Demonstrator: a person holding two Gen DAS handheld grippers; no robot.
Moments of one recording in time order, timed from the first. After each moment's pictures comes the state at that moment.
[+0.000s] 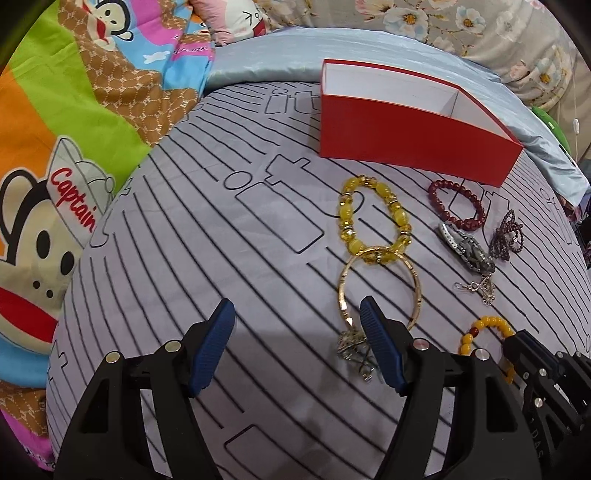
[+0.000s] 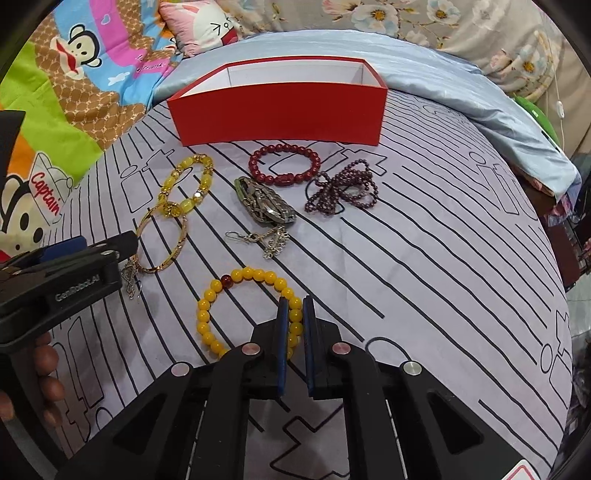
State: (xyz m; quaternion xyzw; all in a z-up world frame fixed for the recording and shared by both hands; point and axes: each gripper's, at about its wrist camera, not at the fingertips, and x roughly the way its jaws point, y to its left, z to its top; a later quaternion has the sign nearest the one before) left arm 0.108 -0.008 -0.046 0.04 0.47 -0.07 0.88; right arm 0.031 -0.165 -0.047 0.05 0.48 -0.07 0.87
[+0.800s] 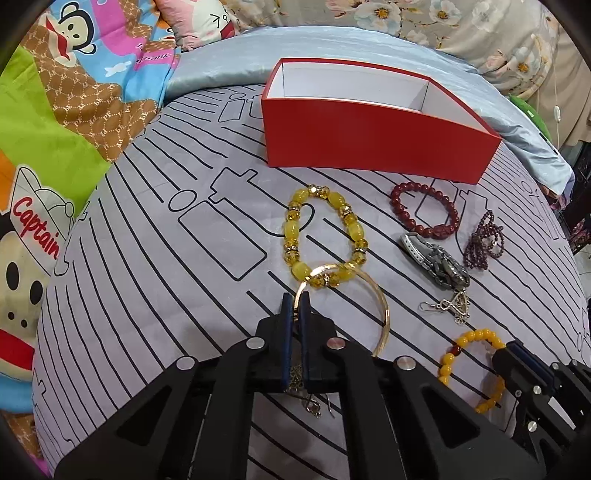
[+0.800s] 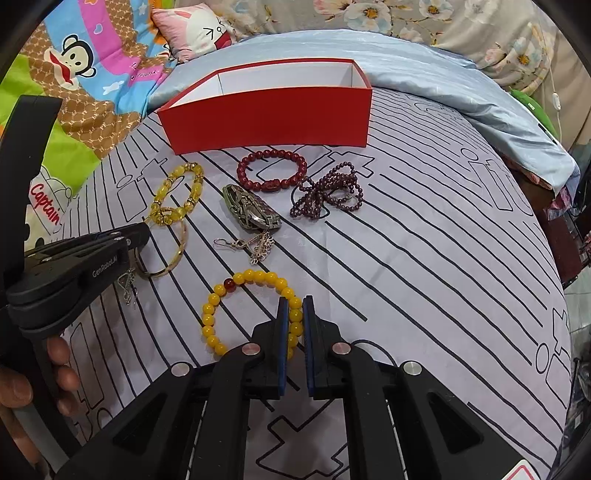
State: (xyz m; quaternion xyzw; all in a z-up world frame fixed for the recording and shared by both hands) left arm 0.121 -0.035 -0.048 0.05 0.47 -0.12 0.87; right arm 0.028 -0.176 -0.042 0.06 0.48 -0.06 0.87
